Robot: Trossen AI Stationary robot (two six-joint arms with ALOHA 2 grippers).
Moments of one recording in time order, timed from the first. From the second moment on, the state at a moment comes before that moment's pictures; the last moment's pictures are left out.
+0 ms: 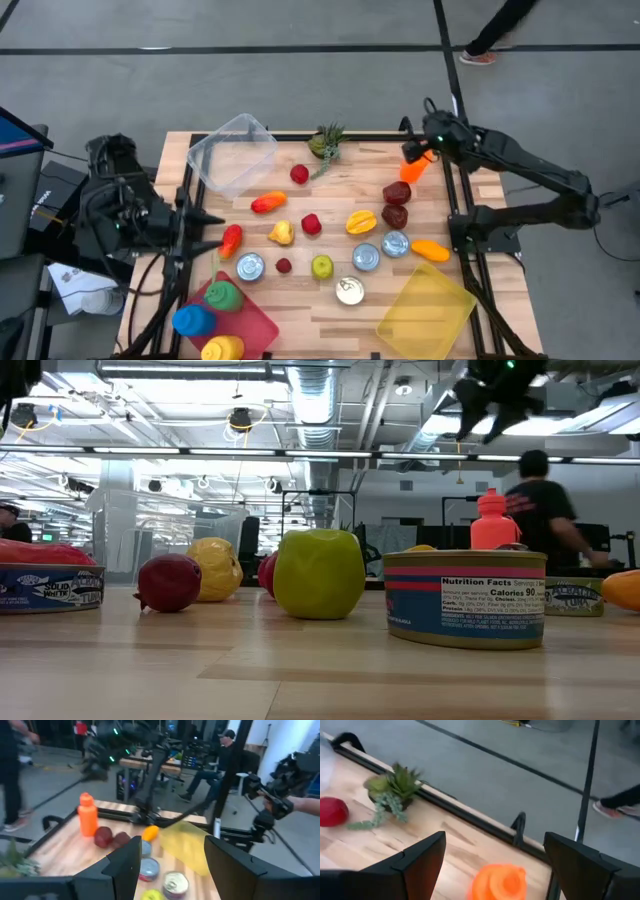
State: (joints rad) left arm -1.04 0.94 1.26 -0.62 -1.12 -0.42; right arm -0.44 1.01 1.11 -0.89 0.61 0.35
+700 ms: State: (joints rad) left arm -0.93 0.93 1.26 -0.52 -1.14 -0.19; right arm -0.39 0.62 0.48 -0.29 0.64 0.24
